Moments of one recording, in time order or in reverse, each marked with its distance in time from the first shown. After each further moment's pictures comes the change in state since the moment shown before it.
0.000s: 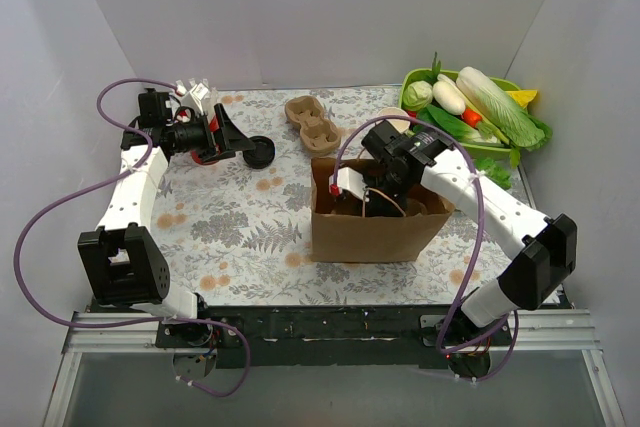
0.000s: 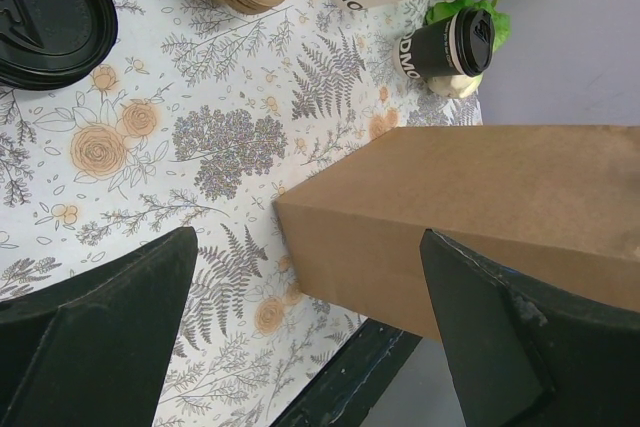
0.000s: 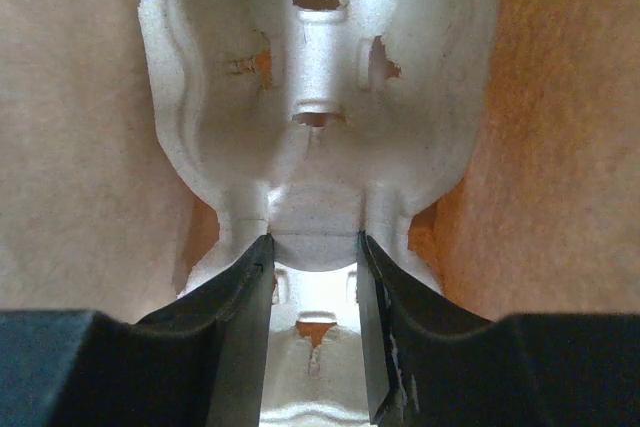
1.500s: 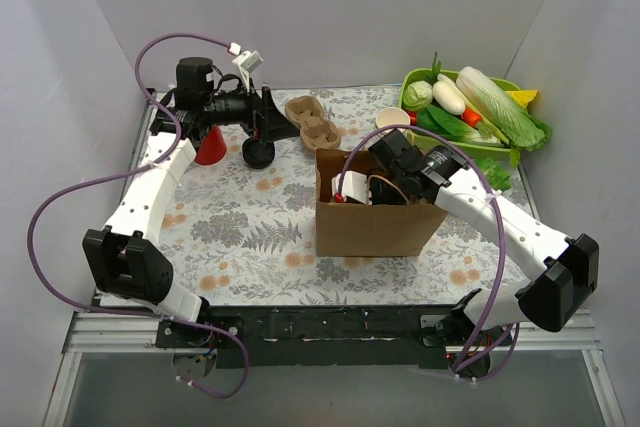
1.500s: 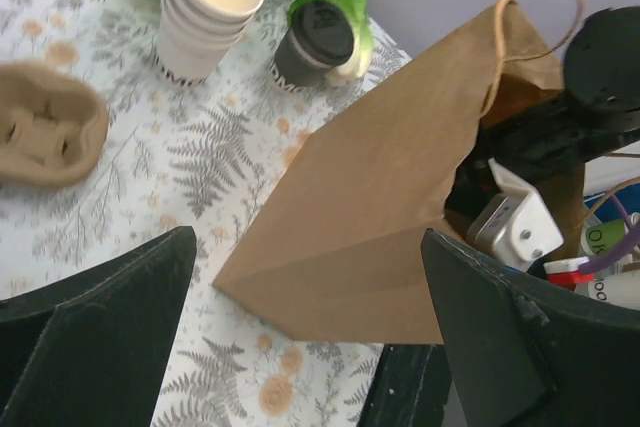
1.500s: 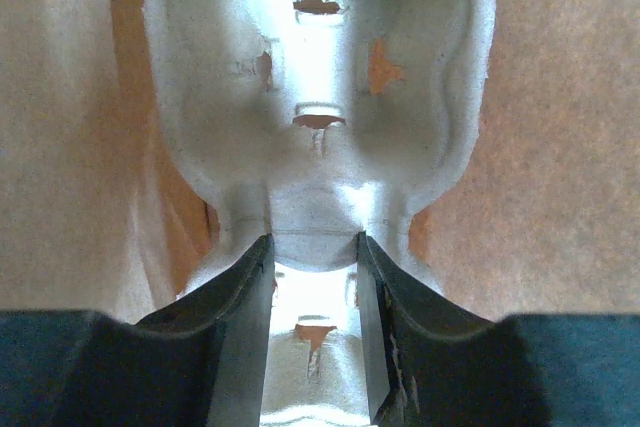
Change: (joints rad) left arm -0.267 0.016 0.193 0.124 0.085 0.103; right arm 0.027 -0.142 -0.174 0.261 0.157 -0.053
